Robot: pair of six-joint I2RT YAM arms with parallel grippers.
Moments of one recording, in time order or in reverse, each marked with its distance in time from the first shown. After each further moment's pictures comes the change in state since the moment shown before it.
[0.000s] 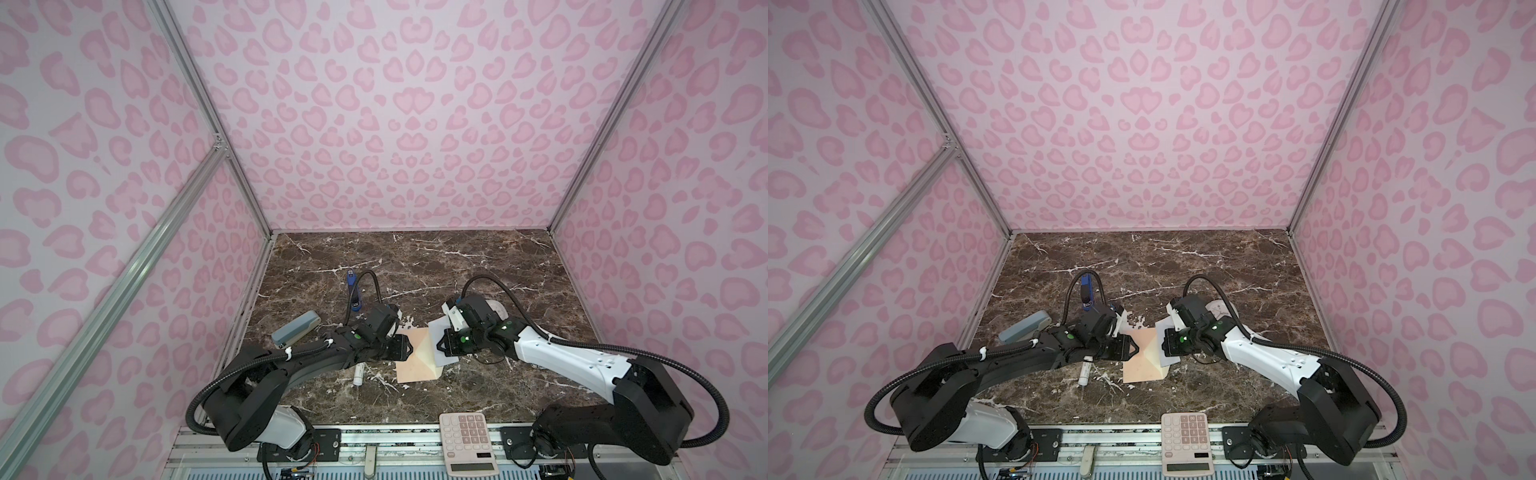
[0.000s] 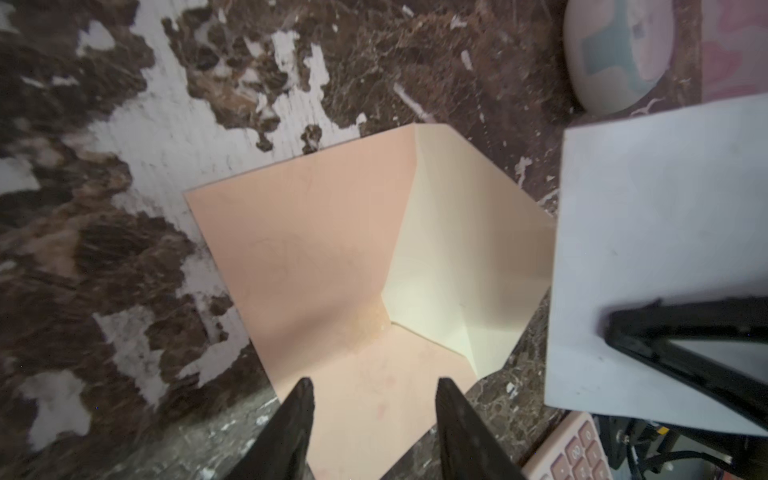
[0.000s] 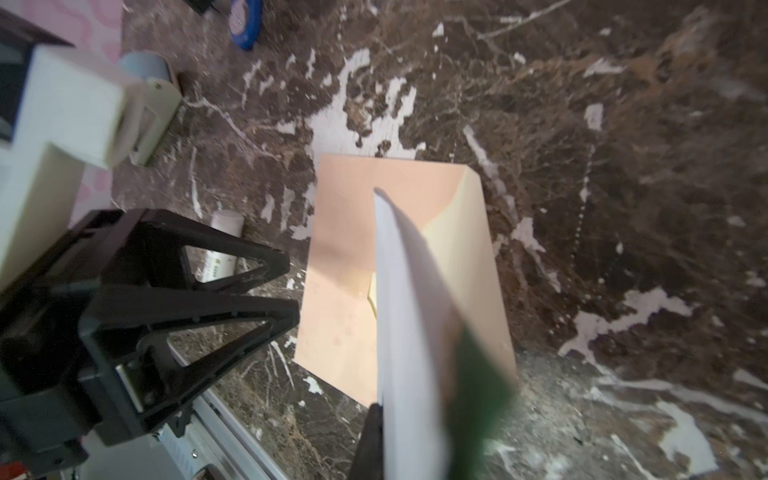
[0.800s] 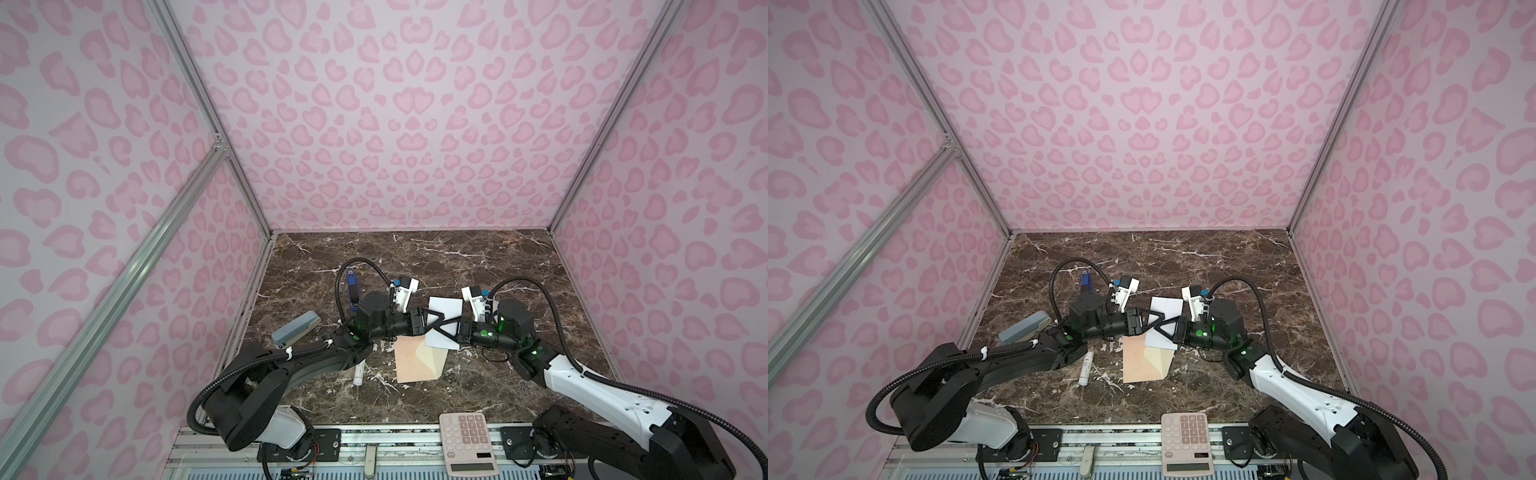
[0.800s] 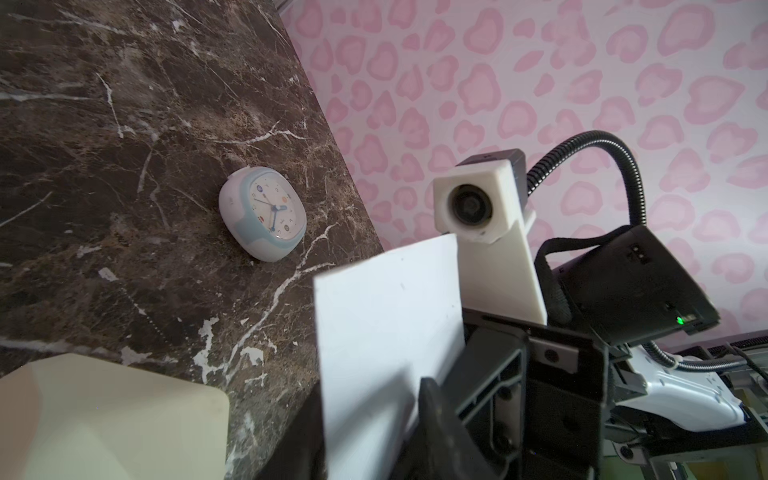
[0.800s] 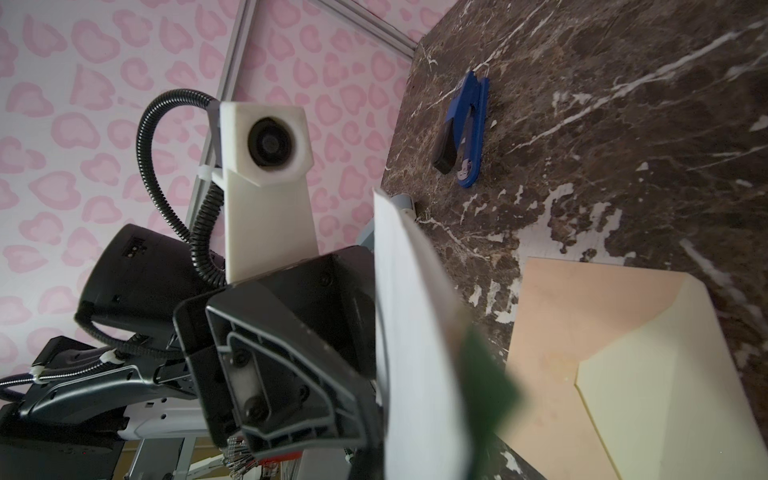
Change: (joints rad) left arm 0.011 -0.029 -0.028 0.763 0.328 -0.281; right arm -0.126 -0.314 -0.272 0.664 -0.320 0.400
